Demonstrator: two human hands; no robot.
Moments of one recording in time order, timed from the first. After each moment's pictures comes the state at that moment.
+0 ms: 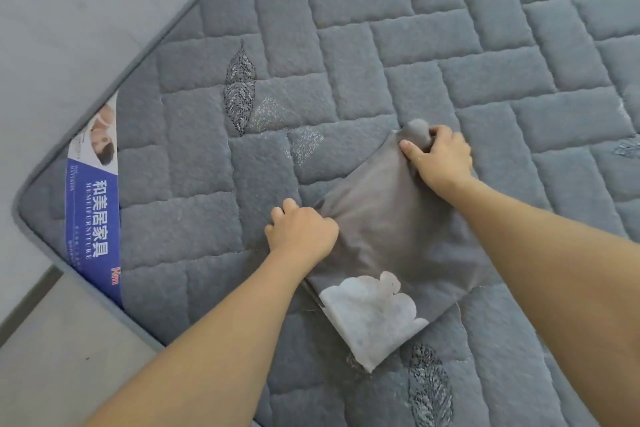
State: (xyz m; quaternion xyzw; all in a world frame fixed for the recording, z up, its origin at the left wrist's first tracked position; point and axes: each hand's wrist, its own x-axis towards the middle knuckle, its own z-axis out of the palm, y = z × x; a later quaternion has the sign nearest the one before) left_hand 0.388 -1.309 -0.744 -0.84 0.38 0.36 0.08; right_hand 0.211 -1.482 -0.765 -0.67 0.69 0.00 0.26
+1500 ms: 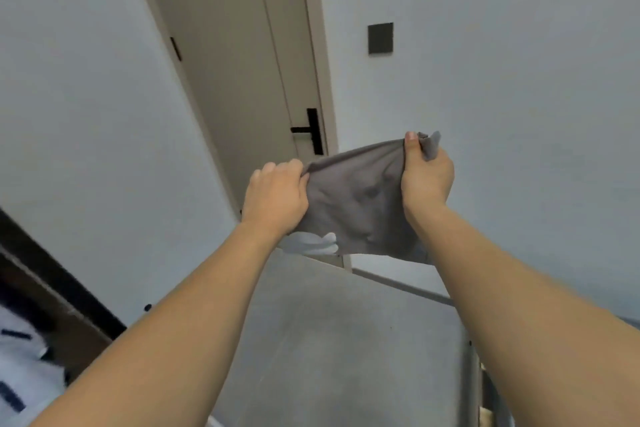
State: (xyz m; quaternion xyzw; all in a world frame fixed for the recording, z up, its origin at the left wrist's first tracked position) left_hand 0.360 -0.601 -0.076 -0.95 0.01 -0.30 -0.01; right_hand 0.429 -0.809 -0.089 -0.63 0.07 -0.22 0.74
